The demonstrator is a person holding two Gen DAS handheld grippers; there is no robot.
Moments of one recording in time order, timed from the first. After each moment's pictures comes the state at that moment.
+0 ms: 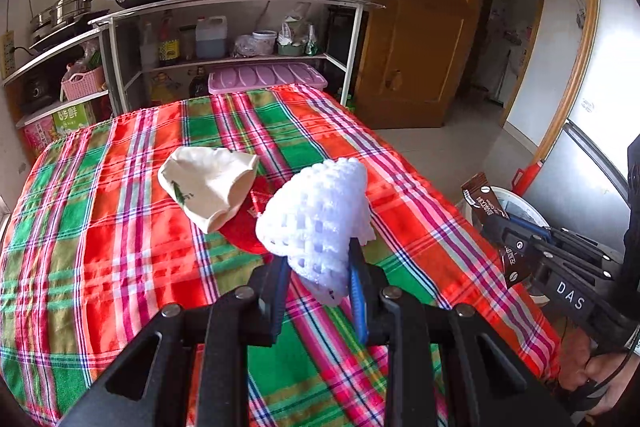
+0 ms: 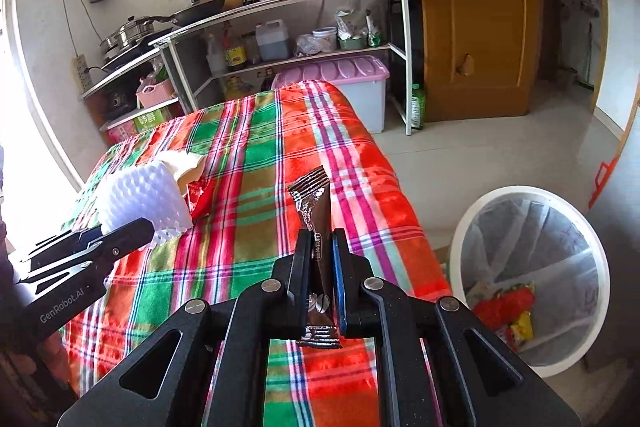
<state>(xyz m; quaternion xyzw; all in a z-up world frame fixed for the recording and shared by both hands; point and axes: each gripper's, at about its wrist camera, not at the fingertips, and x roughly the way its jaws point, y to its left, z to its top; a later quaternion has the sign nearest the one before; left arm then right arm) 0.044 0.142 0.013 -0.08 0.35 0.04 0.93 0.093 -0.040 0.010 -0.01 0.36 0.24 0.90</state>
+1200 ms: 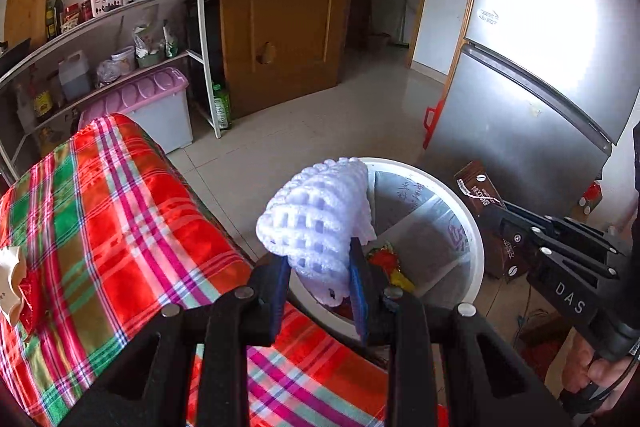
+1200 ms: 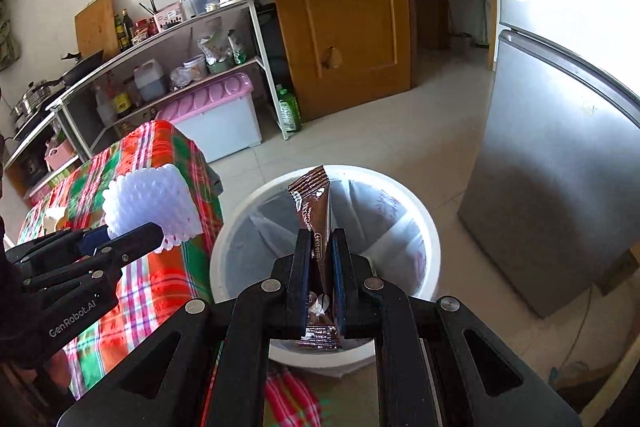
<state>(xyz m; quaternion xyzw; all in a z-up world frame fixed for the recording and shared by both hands) 0.134 -0.071 0.006 0.01 0.39 -0.13 0.91 0.109 -0.237 0.005 0.05 0.37 0.06 0.93</state>
